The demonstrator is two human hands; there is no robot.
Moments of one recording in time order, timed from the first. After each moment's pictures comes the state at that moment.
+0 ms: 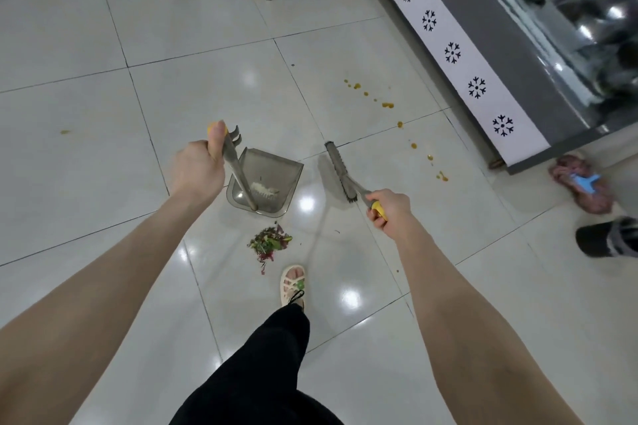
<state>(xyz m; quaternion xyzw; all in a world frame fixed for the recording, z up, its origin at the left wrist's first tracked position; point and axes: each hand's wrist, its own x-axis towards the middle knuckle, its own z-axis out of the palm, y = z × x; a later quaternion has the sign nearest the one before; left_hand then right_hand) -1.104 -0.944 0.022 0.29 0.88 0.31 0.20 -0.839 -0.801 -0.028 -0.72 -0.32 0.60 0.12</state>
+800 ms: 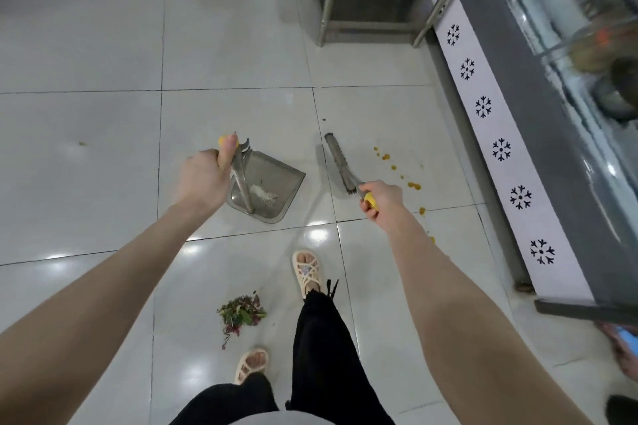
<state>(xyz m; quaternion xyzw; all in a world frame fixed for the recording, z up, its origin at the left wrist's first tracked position) -1.207 -0.671 0.033 0.21 0.91 0.29 0.20 -1.024 -0.459 -0.014 -0.67 -0.42 0.61 0.03</state>
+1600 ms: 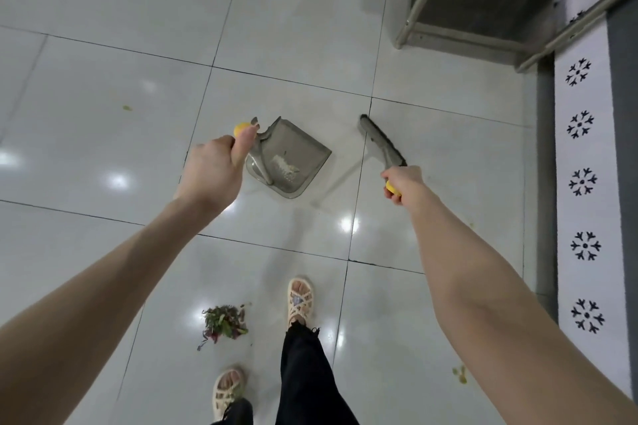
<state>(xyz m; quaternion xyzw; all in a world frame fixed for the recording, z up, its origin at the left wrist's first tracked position) -1.334 -0.489 0.008 0.14 0.95 0.26 0.13 -1.243 -0.209 -0.099 -0.61 -0.61 0.48 -0.16</state>
